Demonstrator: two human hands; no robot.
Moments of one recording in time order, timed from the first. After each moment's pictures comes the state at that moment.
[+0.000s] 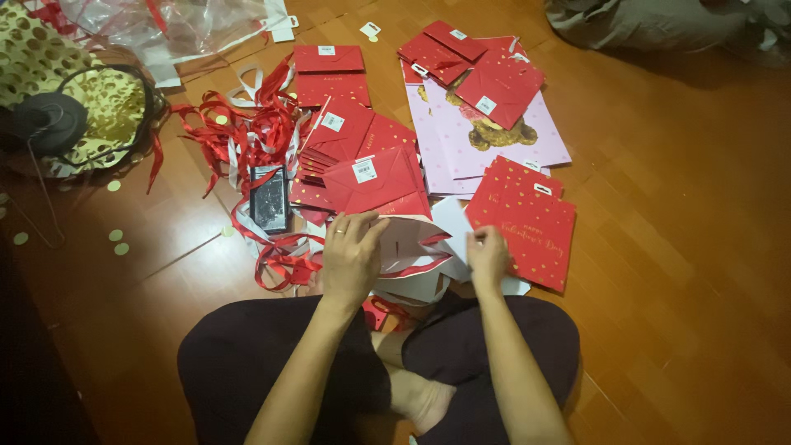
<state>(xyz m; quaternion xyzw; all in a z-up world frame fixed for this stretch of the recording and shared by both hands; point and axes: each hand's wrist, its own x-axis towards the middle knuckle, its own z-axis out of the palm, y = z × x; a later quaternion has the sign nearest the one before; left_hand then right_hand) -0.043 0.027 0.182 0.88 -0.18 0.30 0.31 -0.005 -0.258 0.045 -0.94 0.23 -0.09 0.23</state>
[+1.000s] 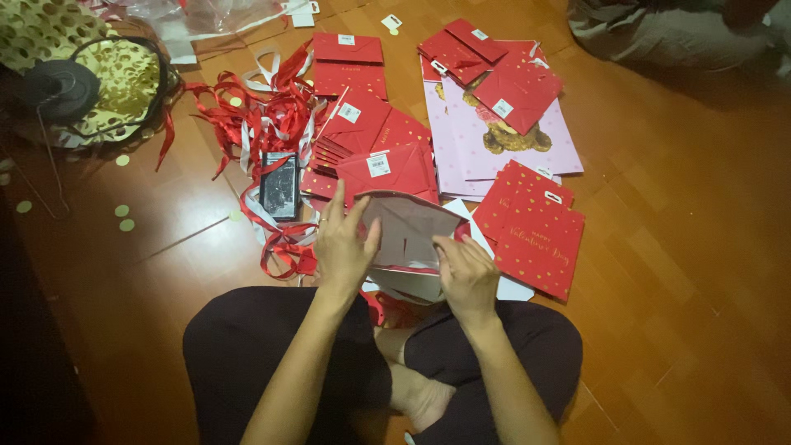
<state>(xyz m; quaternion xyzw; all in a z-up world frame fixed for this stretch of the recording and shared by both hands) -0.033 0.048 0.174 0.90 -0.02 0.26 0.36 -0.071 -0.157 0.194 -0.92 -0.17 -0.28 0.21</state>
